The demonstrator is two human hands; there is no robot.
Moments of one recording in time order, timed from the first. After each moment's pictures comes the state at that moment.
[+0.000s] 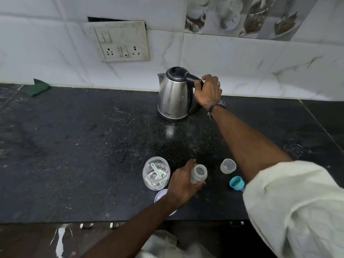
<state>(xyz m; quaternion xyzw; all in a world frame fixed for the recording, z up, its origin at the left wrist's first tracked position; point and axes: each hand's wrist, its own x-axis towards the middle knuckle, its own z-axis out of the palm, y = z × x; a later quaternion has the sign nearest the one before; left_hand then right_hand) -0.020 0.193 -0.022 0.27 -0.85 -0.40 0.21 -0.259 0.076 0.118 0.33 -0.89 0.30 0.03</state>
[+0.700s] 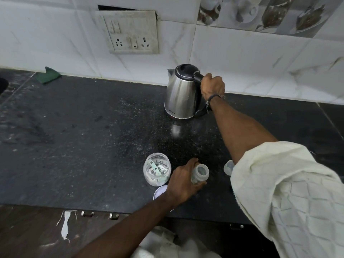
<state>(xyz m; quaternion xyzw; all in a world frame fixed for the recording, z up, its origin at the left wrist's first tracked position) -0.022 0.193 -0.025 0.29 -0.84 -0.40 0.20 -0.271 0.039 0.103 0.17 -0.88 0.44 -0.05</state>
